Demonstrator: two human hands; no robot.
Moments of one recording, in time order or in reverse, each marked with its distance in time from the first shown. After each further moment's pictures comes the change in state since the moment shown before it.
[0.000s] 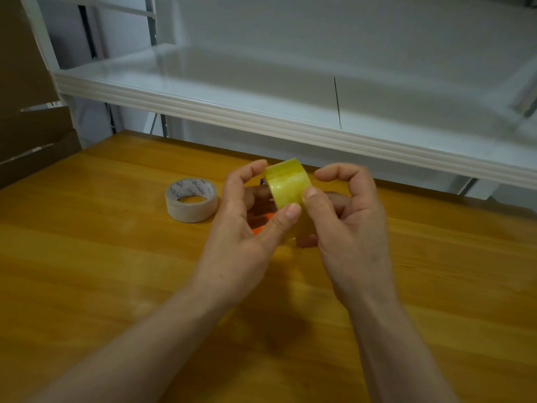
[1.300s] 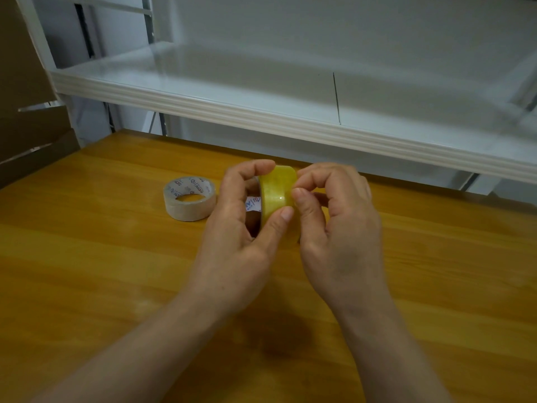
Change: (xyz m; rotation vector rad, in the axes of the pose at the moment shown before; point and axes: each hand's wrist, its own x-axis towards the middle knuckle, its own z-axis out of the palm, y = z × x) left_hand -0.004 0.002 0.000 0.031 -0.012 0.133; right_hand 0.000 0.008 0.008 -0.553 0.097 -0.433
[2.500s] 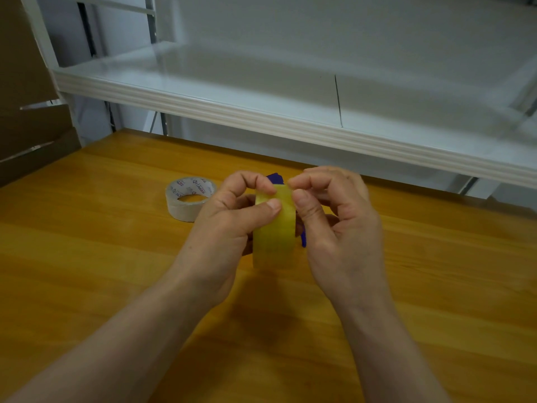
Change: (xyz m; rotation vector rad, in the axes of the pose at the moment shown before) left_hand 0.013 0.008 -0.017 -0.318 -0.037 -0.332; right_hand -0.001 0.000 0.000 0.254 -0.047 0.169
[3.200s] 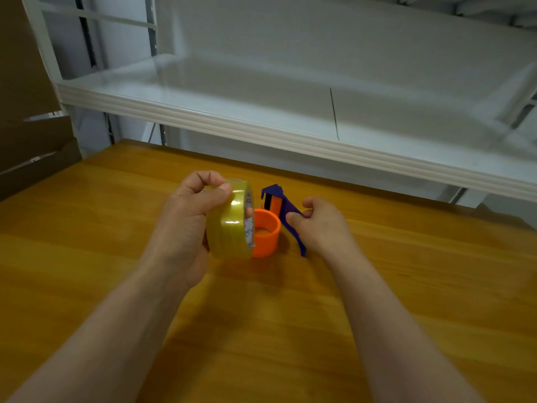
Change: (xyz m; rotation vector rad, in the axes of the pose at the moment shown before) left_hand 0.019 0.012 -0.039 -0.097 0.187 -0.014; right_hand 0.053 0.049 0.024 -0.460 -0.292 0.667
